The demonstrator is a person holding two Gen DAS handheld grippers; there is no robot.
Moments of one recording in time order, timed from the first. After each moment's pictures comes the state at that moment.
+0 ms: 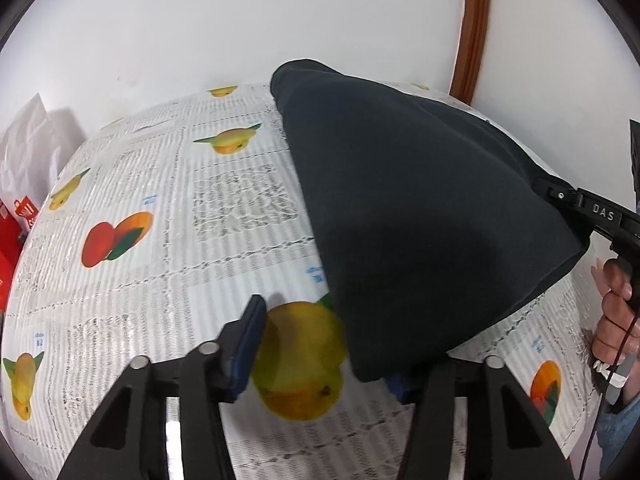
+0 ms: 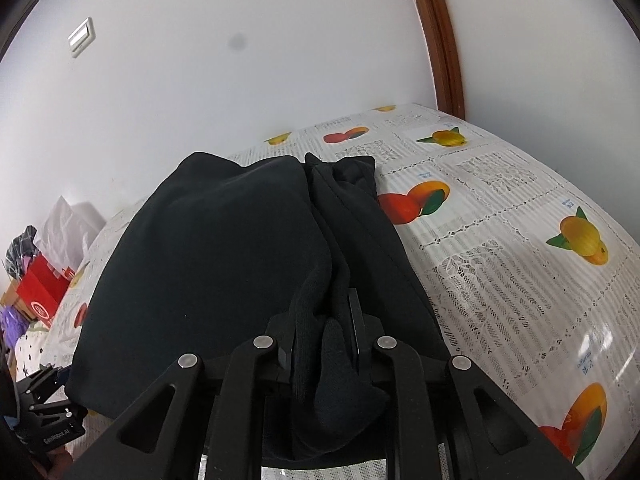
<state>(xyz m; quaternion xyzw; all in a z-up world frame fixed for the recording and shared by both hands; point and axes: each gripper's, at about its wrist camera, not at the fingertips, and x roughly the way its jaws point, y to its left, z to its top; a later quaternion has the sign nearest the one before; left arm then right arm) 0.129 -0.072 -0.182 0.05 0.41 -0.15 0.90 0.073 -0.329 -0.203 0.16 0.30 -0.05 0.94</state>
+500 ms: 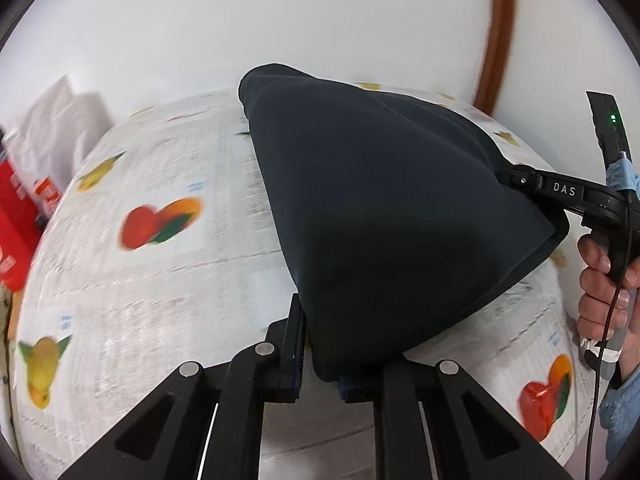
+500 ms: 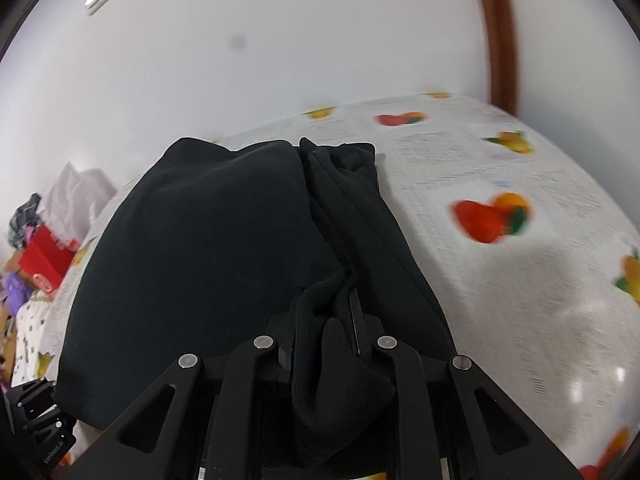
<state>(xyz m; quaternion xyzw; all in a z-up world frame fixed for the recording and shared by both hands) 0.127 -0.026 -0.178 0.03 0.41 -0.11 0.90 0.138 -0.281 -0.202 0.12 0.35 0.01 0.93</state>
